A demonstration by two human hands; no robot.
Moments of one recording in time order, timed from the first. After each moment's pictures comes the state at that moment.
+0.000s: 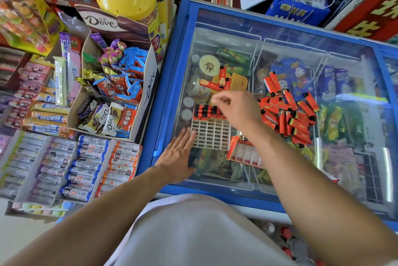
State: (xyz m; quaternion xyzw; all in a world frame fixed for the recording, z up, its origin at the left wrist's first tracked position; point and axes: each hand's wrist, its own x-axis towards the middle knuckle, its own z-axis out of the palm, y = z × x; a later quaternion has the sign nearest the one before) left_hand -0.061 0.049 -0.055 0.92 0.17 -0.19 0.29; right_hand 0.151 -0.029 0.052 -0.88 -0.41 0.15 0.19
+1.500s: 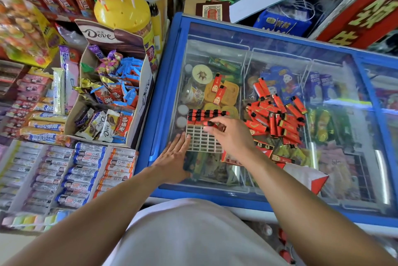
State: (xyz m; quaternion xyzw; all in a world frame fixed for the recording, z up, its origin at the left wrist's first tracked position) left_hand -0.057 0.053 -0.049 0.91 0.16 -0.21 0.31; right_hand 0.113 -0.077 0.036 -0.88 -0.36 0.20 0.23
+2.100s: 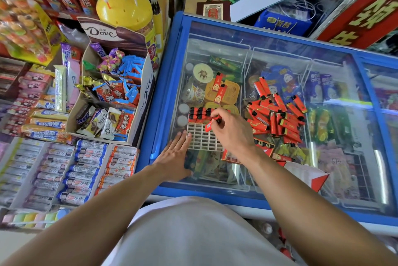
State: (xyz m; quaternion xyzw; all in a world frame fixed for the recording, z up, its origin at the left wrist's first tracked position) left_hand -0.058 0.054 -0.059 0.92 0.16 -0.20 0.30; right_hand 0.110 -0.068 0.036 -0.91 -0.37 0.10 0.17
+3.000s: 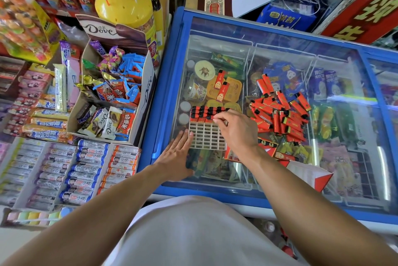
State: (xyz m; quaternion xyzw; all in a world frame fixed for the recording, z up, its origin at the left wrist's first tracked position) left_hand -0.059 0.055 -0.061 0.91 0.16 -0.21 0.31; right_hand 0.115 -0.070 0.023 -0.90 -0.39 0.03 0.18
